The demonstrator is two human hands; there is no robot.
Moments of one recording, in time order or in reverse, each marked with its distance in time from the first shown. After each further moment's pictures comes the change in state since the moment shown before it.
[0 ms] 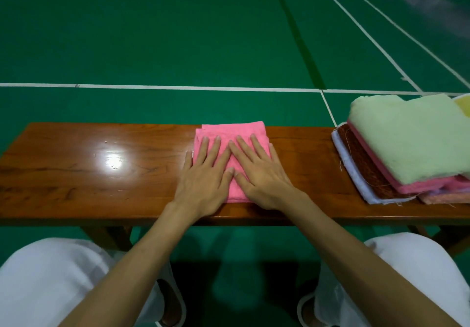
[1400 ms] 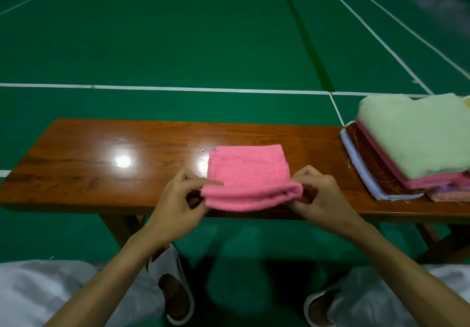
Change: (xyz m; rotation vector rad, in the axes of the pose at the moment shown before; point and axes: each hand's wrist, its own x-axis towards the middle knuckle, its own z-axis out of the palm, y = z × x) left_hand -0.089 -0.041 -0.017 -0.752 0.220 0.071; right_hand -0.095 0.041 -0.012 0.626 0.294 -0.128
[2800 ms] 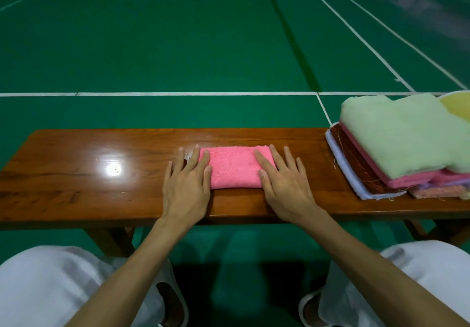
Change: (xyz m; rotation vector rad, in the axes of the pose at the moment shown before) left_hand 0.056 0.011 0.040 0.691 0.056 -0.146; right_hand 0.041 0.003 0.035 -0.681 -0.110 0.362
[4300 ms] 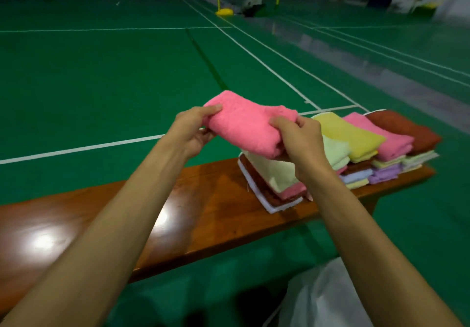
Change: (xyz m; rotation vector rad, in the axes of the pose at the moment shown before) left_hand 0.149 0.240 -0.100 -1.664 -0.406 -0.387; right_hand -0.038 0.093 -0.214 1.164 0.669 0.560
